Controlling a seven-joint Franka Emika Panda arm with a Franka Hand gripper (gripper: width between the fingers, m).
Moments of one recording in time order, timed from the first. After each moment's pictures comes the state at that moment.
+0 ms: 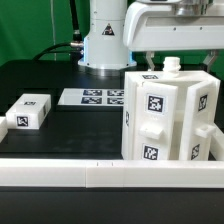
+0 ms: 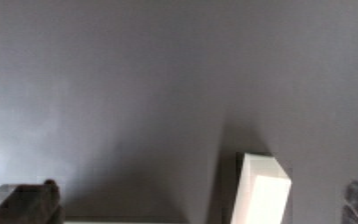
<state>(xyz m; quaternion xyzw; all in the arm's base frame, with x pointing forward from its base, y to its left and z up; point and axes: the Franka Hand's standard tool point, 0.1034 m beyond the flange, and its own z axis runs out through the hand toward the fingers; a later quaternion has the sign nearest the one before) 0.473 0.104 0.102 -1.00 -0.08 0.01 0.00</state>
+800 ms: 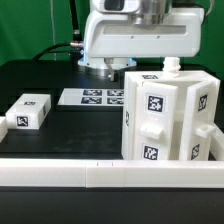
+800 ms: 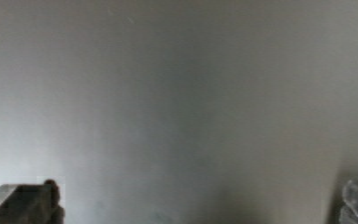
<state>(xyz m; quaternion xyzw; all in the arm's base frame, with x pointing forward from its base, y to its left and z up) 0.451 0.013 0.079 -1.00 -0.07 0.03 -0.01</state>
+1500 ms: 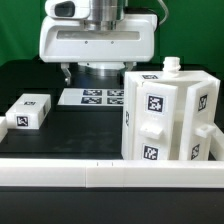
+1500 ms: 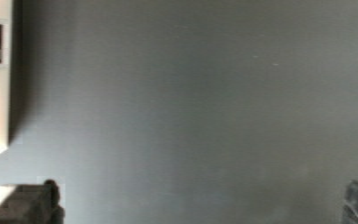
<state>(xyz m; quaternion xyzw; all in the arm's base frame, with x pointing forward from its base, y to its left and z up) 0.443 -0.063 0.075 -1.00 -0.07 0.03 -0.01</state>
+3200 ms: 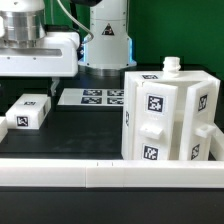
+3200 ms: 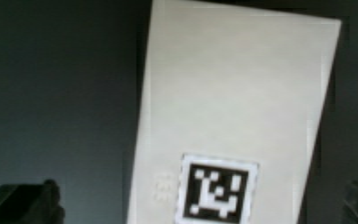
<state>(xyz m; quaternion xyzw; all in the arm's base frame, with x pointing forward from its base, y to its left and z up) 0.409 -0.178 0.034 -1.00 -0.04 0.07 -0.01</state>
